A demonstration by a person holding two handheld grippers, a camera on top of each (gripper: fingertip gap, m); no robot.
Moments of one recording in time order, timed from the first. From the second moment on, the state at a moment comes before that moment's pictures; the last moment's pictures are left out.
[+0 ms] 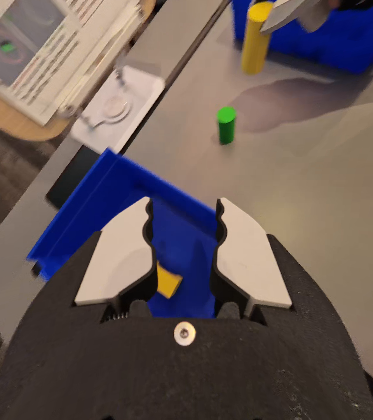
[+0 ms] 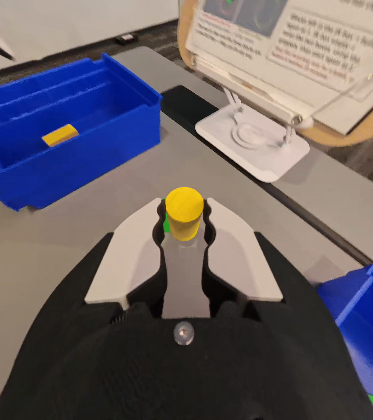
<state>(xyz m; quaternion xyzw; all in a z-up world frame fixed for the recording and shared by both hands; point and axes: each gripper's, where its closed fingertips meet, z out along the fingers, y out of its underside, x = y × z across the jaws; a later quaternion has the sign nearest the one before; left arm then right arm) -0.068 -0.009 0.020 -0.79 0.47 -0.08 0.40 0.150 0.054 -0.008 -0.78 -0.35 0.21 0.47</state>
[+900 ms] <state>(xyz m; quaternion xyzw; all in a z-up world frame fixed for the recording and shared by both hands) -0.167 0.004 -0.022 -0.88 0.37 0.05 0.29 0.156 0.077 -0.099 -0.86 -0.31 0.13 0.38</state>
